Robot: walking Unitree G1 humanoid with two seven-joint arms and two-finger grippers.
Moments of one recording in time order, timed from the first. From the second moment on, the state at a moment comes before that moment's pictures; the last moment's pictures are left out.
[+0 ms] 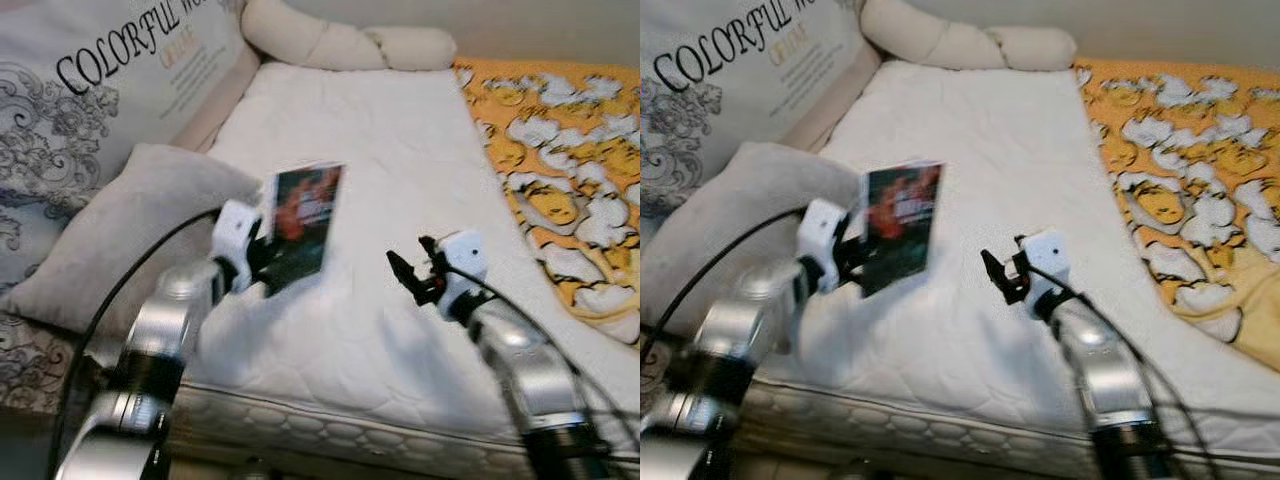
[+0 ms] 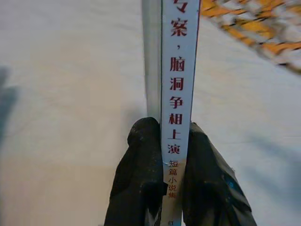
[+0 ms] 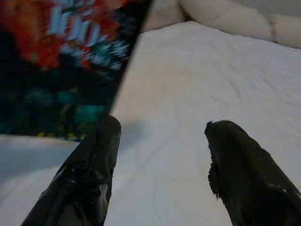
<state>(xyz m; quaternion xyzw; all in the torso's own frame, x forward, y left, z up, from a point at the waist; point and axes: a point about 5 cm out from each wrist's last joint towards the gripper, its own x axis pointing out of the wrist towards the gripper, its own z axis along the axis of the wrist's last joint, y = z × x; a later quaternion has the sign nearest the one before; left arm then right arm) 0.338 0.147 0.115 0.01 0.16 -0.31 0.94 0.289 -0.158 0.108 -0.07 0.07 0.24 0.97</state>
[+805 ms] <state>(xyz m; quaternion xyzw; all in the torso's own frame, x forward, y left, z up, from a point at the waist) 0.347 0.129 0.078 0.01 0.35 -0.40 0.84 0.230 -0.174 0.117 -0.03 0.21 0.44 0.87</state>
